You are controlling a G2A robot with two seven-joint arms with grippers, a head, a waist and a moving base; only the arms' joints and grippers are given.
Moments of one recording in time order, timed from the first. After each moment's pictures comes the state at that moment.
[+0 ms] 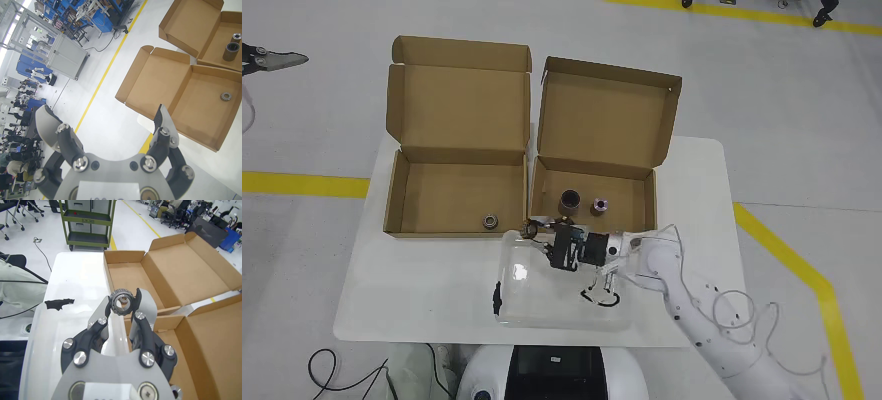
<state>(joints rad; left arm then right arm) 0.40 -0.15 -1.00 -1.50 0.90 -0.88 -0.13 -1.08 -1.27 0.87 -1.62 -1.46 -0.74 -0.04</state>
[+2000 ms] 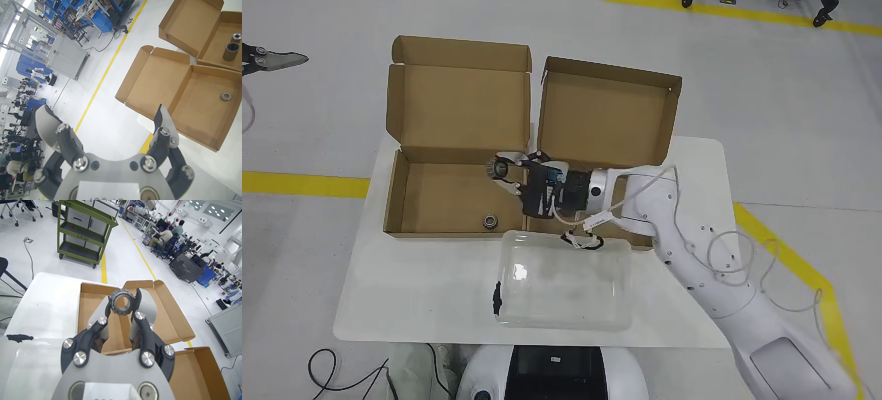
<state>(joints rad) 0.40 -0.15 -1.00 -1.50 0.90 -0.88 -0.13 -0.76 -1.35 0.79 -1.52 -1.41 -0.71 -0.04</state>
